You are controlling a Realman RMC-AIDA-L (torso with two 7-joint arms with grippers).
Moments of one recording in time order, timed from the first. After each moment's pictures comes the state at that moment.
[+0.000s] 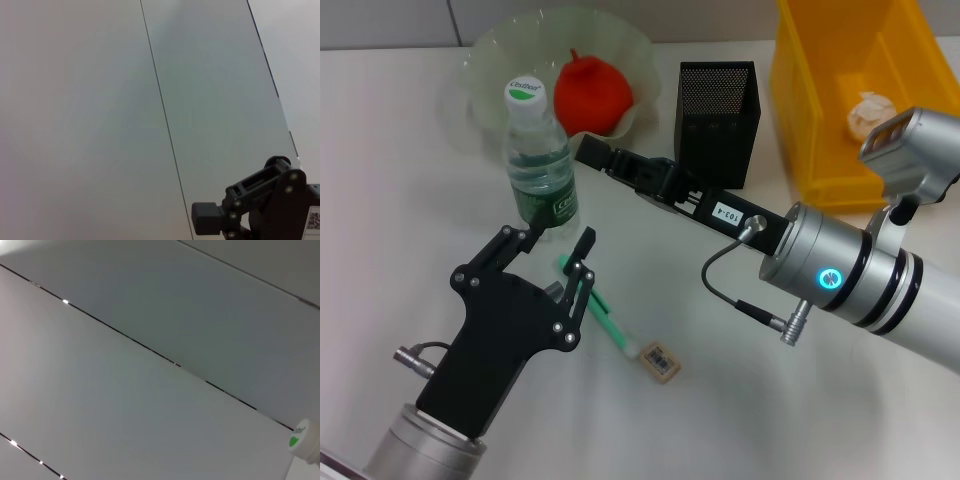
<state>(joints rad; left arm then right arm) -0.25 -2.08 0.23 -0.57 1.74 1.67 0.45 0.78 2.09 -0.43 0.29 -1.72 -1.50 1.36</state>
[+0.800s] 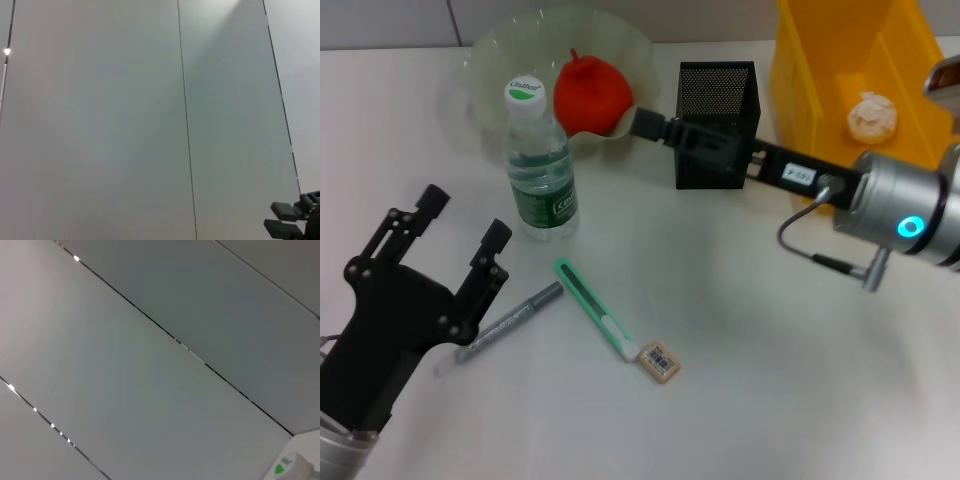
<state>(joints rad) -0.21 -2.07 0.25 -0.25 1.74 1.83 -0.04 0.74 2.08 -0.44 -0.09 -1.85 -1.62 1.56</state>
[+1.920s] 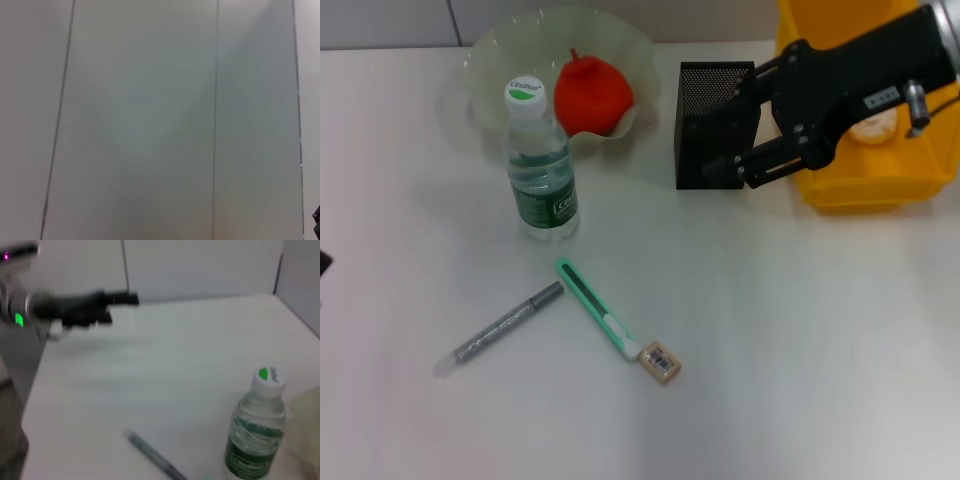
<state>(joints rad) -0.08 -2.05 0.20 0.34 1.73 1.96 -0.73 0.80 2.04 -0.96 -1.23 -2.17 -1.81 1.83</state>
